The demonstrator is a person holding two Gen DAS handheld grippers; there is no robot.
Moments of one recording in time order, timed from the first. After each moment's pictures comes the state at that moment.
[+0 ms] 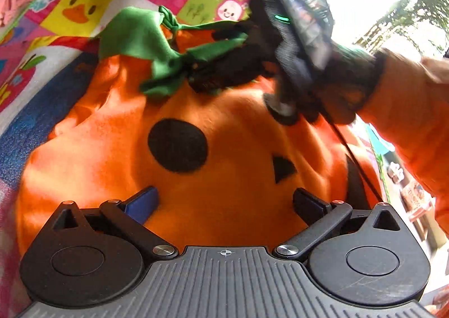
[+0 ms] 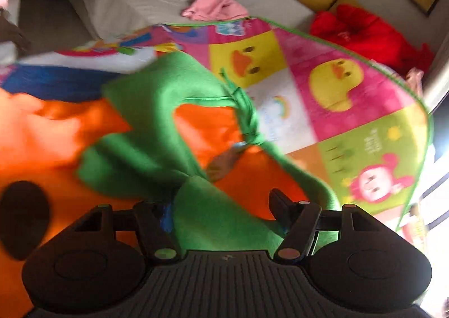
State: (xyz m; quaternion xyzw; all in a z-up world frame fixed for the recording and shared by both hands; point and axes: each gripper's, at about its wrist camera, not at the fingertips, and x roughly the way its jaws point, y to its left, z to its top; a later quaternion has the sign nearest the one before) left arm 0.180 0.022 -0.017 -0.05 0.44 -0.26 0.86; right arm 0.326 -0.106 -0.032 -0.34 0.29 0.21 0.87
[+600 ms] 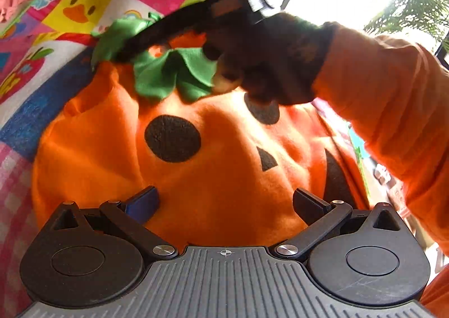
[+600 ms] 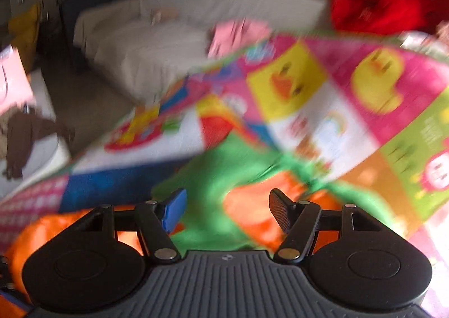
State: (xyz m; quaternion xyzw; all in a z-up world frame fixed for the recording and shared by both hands) left arm 0.151 0.047 -0.006 -0.08 0.42 -0.28 0.86; right arm 0.354 -0.069 0.000 -0.15 0.38 0.33 0.85
